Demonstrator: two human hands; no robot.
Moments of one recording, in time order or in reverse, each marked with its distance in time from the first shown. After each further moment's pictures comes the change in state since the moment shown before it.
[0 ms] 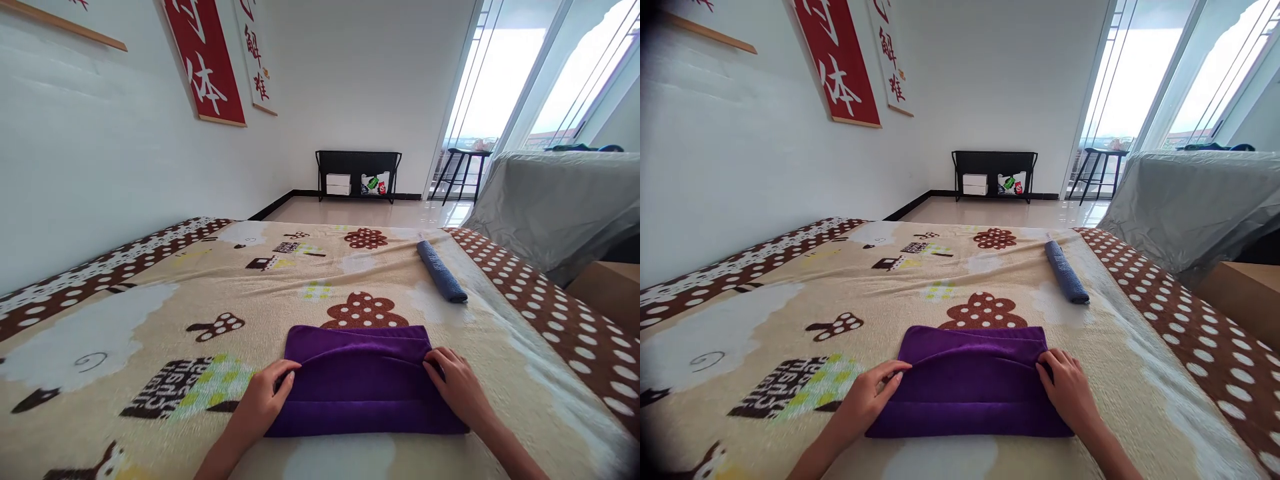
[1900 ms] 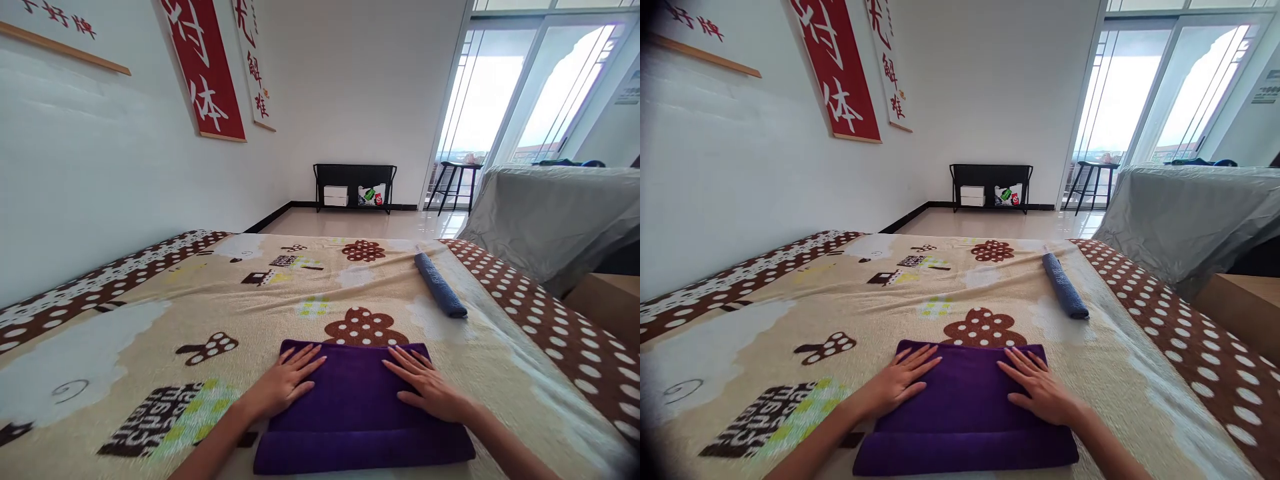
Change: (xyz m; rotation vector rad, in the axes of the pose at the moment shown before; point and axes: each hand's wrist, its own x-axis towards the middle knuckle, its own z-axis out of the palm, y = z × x) left_hand 0.075 -0.031 0.018 0.323 -0.383 0.484; right_hand 0.055 -0.034 -0.006 0.129 -0.627 -0.351
